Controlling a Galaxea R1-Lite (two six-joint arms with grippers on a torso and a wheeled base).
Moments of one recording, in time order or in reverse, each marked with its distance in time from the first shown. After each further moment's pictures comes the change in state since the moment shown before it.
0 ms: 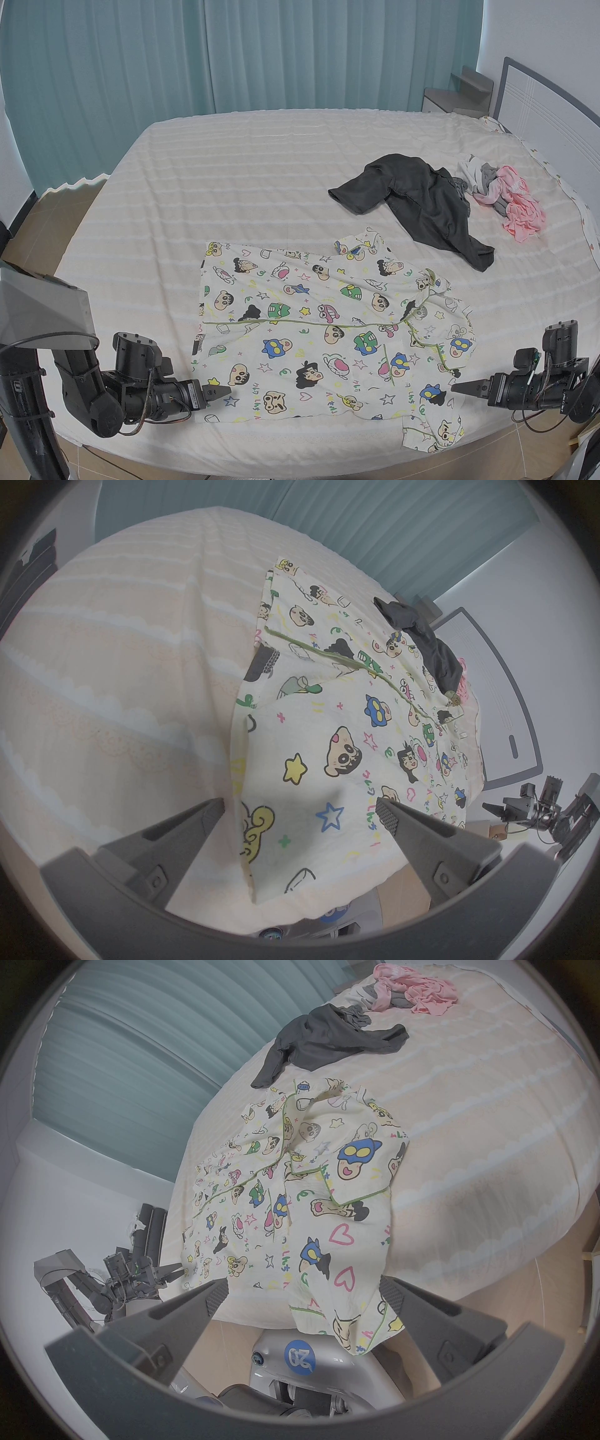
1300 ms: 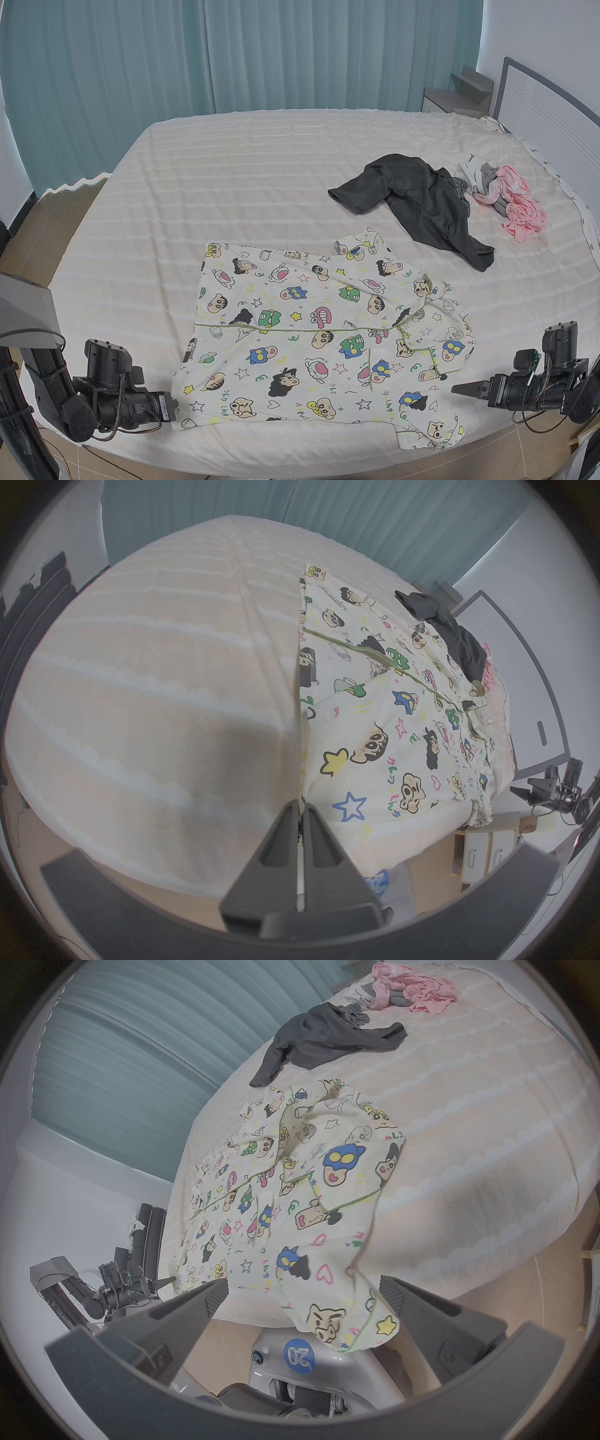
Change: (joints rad) left arm 0.106 -0.121 0.130 0.087 0.087 0.142; right arm -0.002 0.004 0.004 0.000 -0.001 0.000
